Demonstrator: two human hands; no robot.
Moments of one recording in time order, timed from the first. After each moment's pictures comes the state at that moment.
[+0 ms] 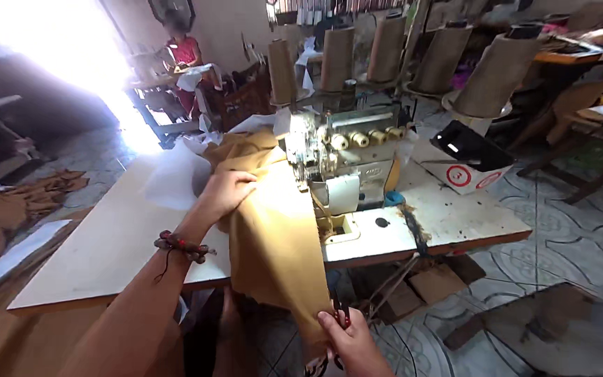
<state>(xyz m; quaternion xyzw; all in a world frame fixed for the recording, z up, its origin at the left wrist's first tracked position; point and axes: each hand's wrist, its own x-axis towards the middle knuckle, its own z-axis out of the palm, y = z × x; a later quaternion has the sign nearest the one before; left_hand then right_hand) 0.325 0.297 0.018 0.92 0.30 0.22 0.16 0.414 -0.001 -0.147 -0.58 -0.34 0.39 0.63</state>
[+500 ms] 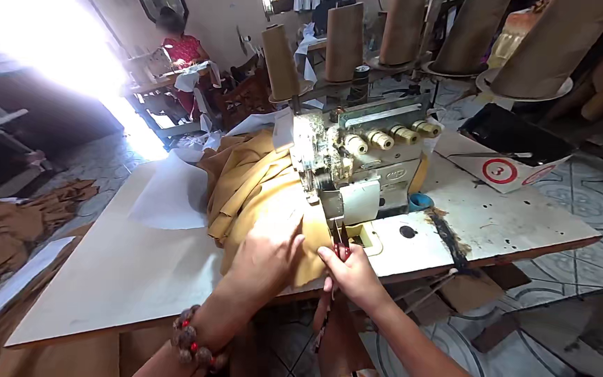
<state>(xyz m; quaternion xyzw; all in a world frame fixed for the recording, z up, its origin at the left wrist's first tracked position) 0.345 0.231 -0.033 0.96 0.16 0.22 -0.08 0.473 0.107 -0.090 -0.58 -0.33 0.34 0.66</state>
